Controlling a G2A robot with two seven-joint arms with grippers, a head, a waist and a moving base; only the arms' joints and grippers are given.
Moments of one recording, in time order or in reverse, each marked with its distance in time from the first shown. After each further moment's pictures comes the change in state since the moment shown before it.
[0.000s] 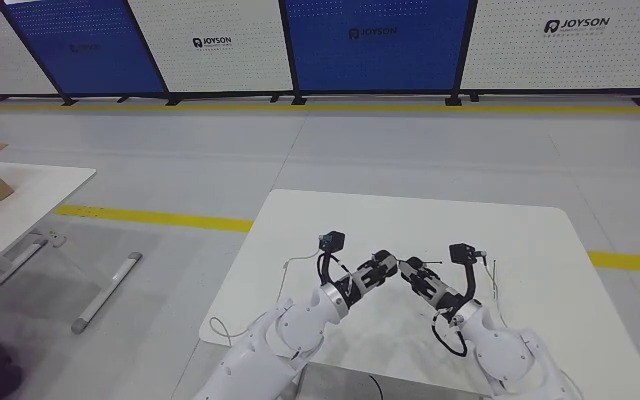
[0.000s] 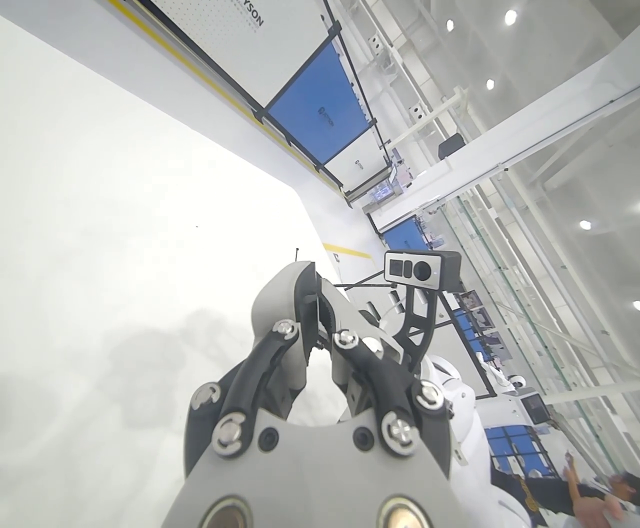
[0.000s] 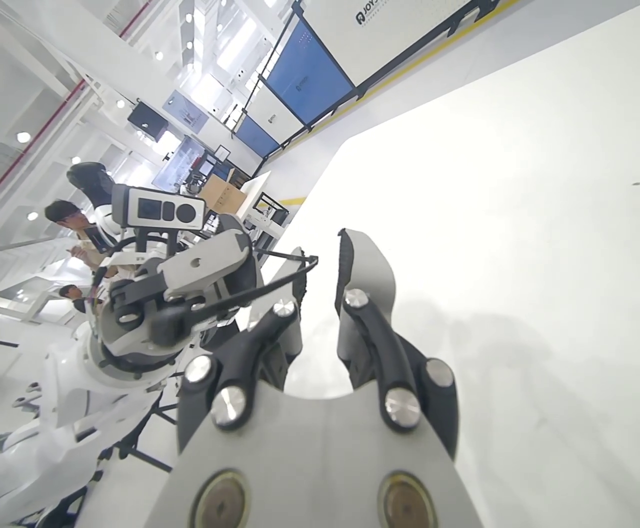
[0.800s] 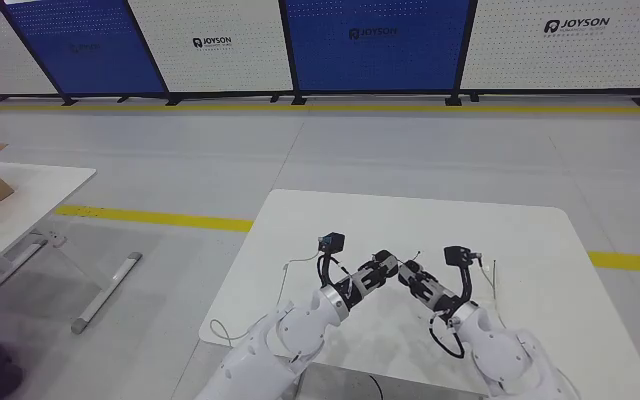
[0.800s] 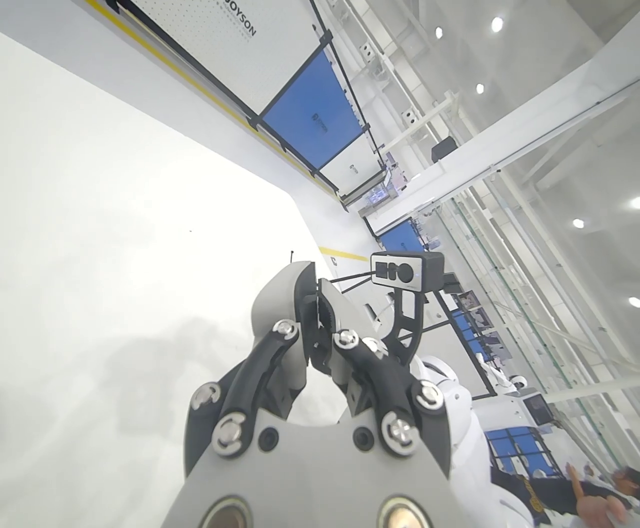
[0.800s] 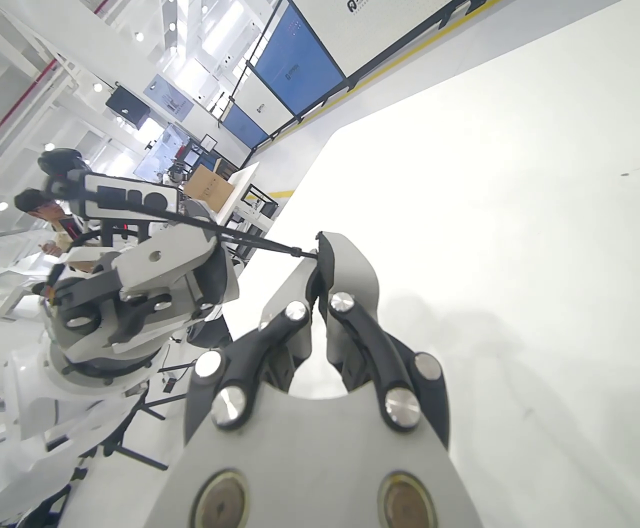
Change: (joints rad) left arm 0.013 0.002 0.004 -0.010 0.014 -0.029 0.032; right arm 0.001 0.000 -0.016 0.004 -0.044 0.021 0.012
